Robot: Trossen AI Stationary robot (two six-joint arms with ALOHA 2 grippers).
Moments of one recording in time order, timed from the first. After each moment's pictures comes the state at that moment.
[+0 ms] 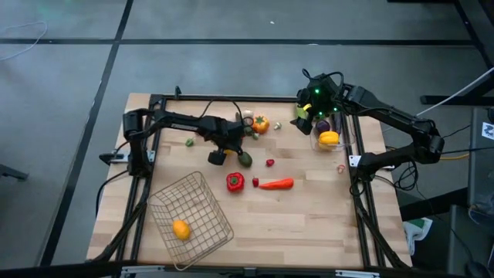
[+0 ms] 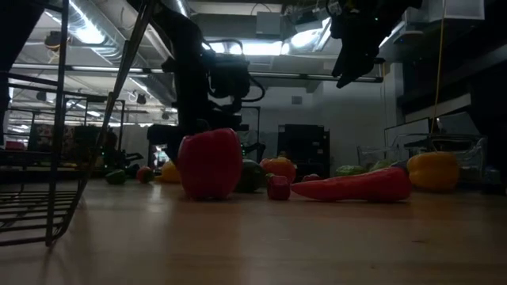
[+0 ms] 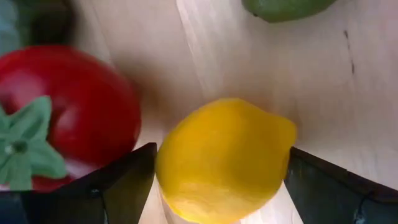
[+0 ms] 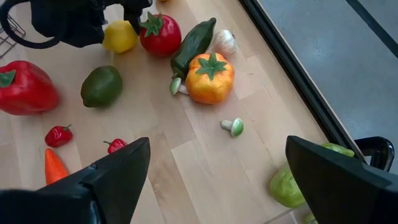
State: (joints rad) left arm 0.28 1.88 1.18 -0.68 -0.16 0.58; right arm -0.54 1.29 1.26 -0.86 -0.12 -0.09
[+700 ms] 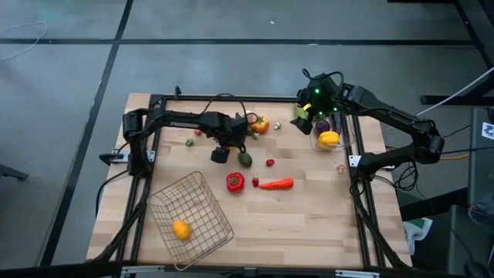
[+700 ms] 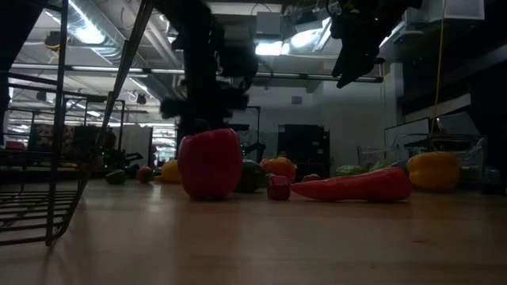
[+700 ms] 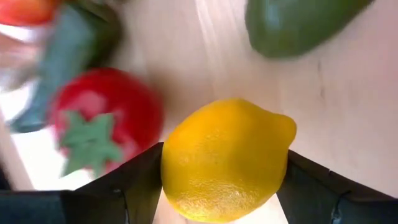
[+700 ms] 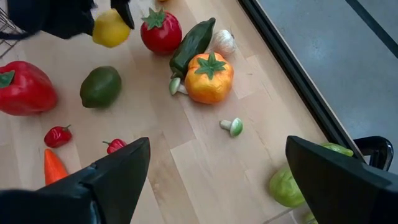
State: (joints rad) left arm 0.26 1.87 1.35 -0.88 -0.16 0.47; right arm -0.54 1.29 1.26 -0.86 -0.12 -0.09
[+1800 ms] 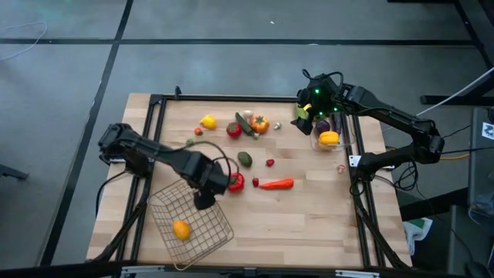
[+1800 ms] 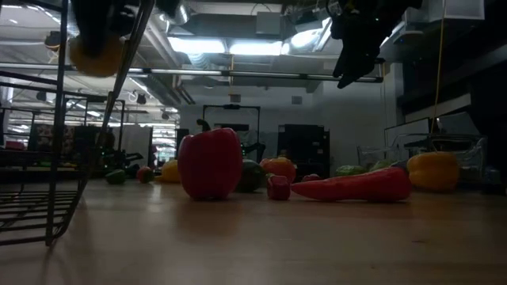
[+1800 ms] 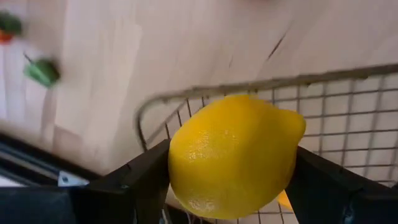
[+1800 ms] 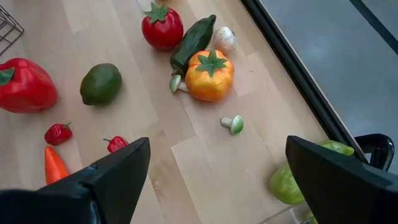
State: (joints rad) left arm -0.32 1.71 1.52 -1.48 -0.05 -0.77; right arm -0.54 1.29 1.26 -0.86 -0.12 -0.09
